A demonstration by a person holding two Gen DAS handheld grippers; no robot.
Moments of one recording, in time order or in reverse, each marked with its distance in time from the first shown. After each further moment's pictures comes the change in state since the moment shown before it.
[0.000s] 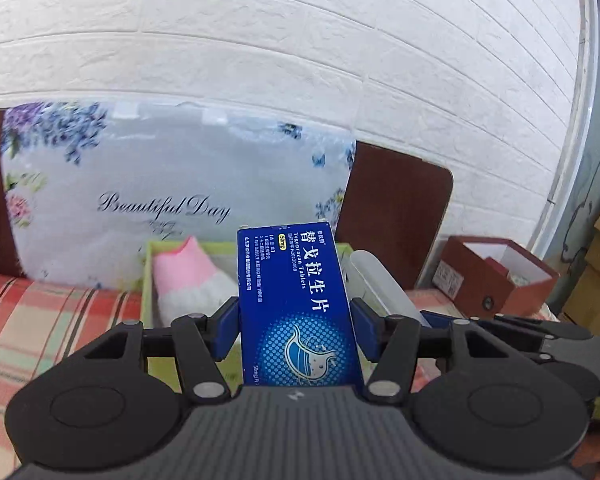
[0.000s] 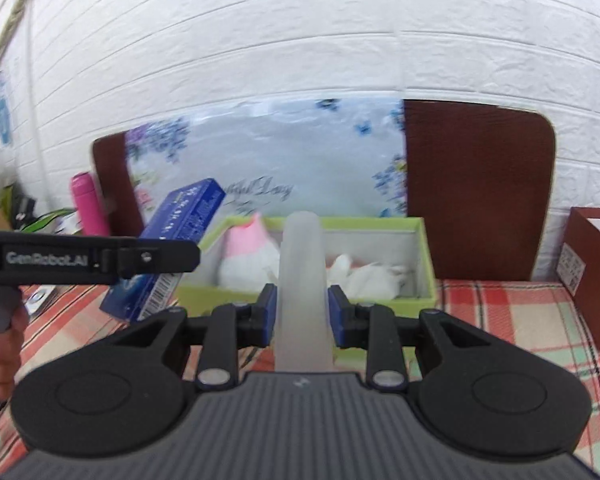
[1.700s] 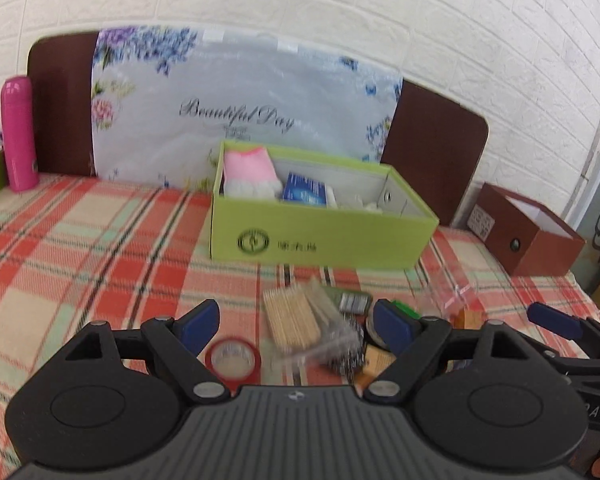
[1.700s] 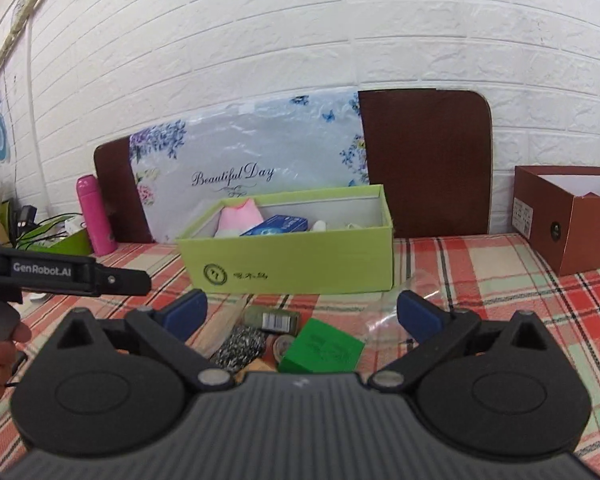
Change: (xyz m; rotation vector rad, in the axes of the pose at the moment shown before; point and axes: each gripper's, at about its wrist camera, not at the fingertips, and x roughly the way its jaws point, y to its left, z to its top) left arm -0.070 0.006 -0.099 -0.094 0.121 0.147; right arm -0.090 0.009 -0.089 0.039 -0.064 -0.027
